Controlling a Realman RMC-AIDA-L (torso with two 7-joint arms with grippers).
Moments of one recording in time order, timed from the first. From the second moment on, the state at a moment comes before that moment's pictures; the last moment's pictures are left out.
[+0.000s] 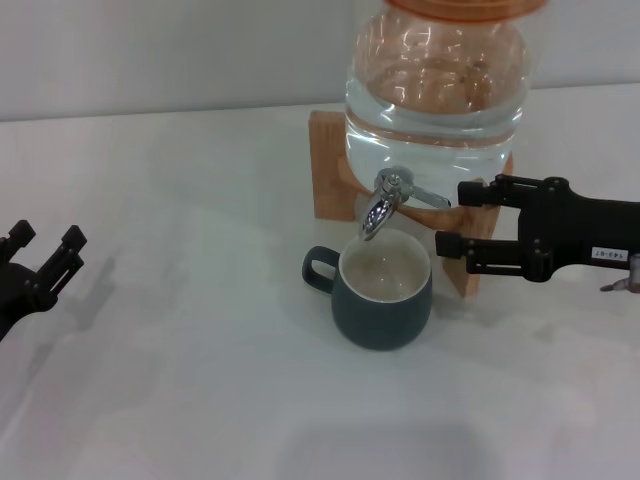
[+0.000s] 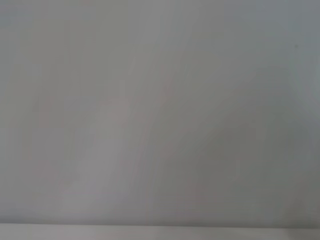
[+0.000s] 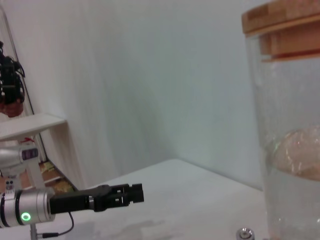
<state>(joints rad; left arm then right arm) -0.39 -2.08 0.35 0.14 -1.60 -1.26 2.42 0.18 2.01 -1.22 -1.13 1.67 1.38 -1.59</state>
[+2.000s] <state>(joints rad) -0.39 -2.08 0.35 0.14 -1.60 -1.26 2.42 0.18 2.01 -1.63 -1.26 1.76 1.28 -1.56</state>
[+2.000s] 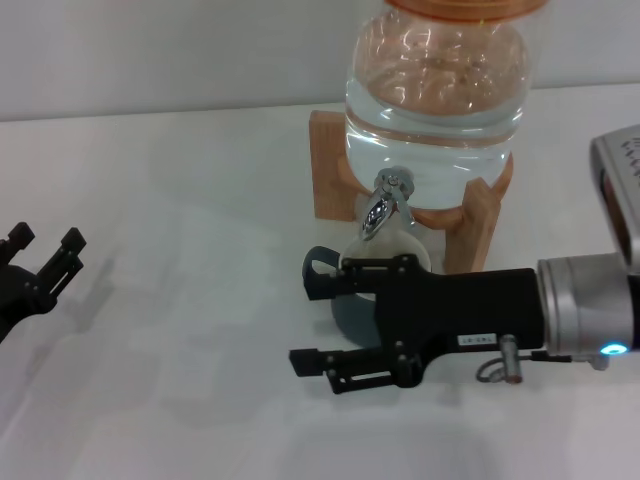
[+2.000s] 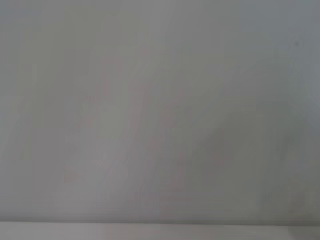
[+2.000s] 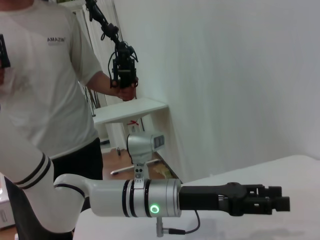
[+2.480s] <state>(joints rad) -0.38 -2.08 0.35 0.14 -1.60 -1.27 2.42 0.17 2.01 -1.64 -1.26 1.79 1.16 -1.56</state>
